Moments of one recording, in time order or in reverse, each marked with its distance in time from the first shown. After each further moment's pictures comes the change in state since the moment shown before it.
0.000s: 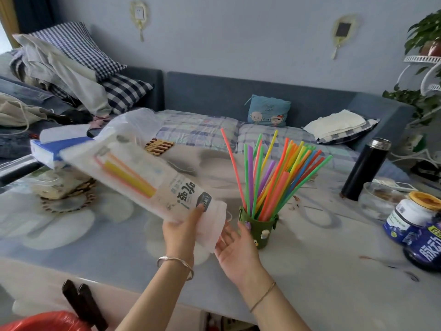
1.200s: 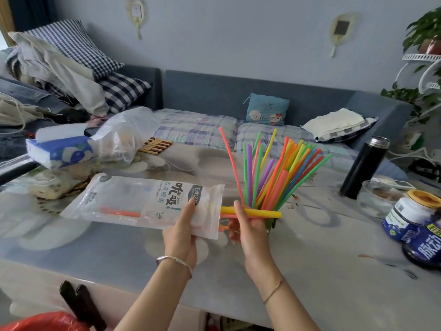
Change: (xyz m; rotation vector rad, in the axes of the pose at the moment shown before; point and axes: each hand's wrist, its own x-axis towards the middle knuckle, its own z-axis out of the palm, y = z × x) left_hand 0.005 -0.005 0.003 -0.309 -0.025 -0.139; right_hand -0.013 -0.021 0.007 -0.724 0.016 -0.663
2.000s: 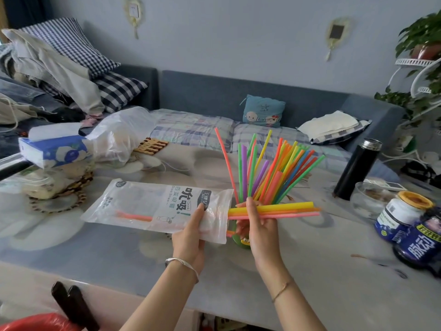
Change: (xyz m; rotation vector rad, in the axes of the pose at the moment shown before) left_hand -0.009 -0.019 0.010 0.001 -0.041 -0.079; right_hand 0.002 -0.010 -0.021 -0.041 0.033 -0.147
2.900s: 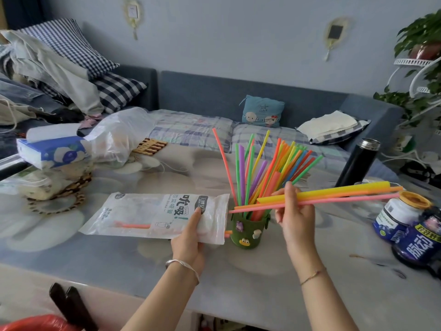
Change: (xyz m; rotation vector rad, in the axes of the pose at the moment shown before) left_hand 0.008 -0.008 -0.005 -0.033 0.066 -0.079; right_hand 0.028 -0.030 -0.046 -0.055 0.101 -0.160
